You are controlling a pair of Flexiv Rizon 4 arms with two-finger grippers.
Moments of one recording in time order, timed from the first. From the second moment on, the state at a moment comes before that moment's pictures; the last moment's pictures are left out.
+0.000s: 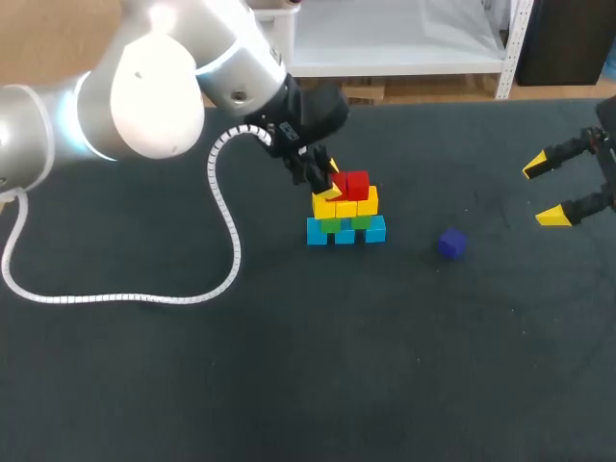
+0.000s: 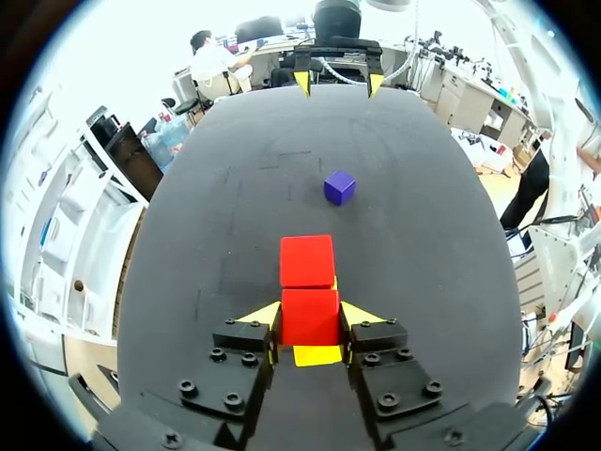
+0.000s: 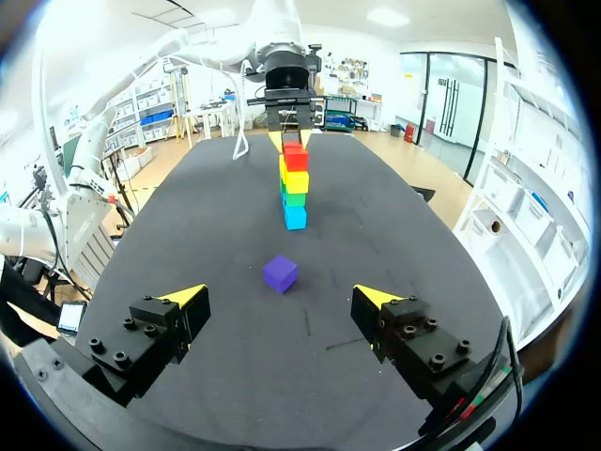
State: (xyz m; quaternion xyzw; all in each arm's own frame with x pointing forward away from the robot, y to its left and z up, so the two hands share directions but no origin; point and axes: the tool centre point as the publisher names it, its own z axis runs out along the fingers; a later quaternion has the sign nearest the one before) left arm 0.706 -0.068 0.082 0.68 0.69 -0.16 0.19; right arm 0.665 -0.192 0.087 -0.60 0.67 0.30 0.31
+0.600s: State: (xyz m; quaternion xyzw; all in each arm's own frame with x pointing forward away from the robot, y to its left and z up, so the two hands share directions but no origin) left arm 0.709 -0.069 0.082 0.68 0.69 -0.17 0.19; right arm 0.665 -0.192 0.087 -0.60 0.67 0.30 0.31
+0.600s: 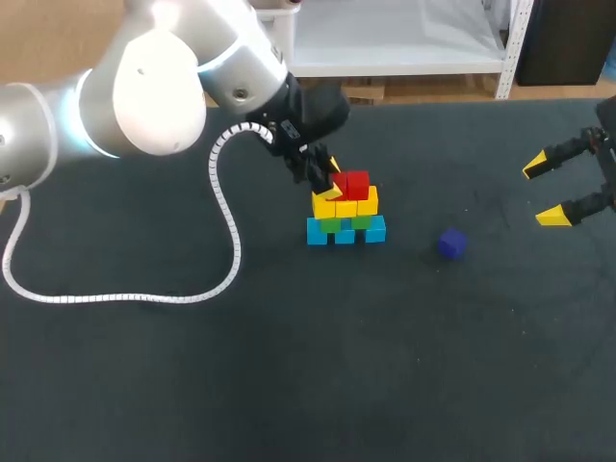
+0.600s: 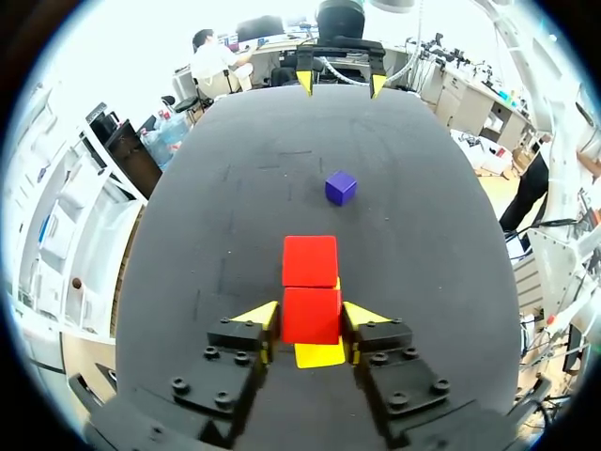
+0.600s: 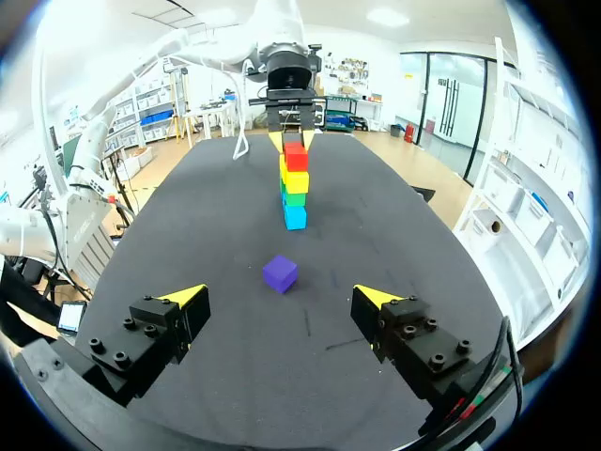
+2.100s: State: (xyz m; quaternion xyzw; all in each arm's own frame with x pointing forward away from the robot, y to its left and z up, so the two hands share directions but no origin) left arm 0.706 0.088 0.122 0.68 0.66 -0.21 0.24; right arm 0.665 -0.192 0.087 -0.60 0.67 0.30 0.31
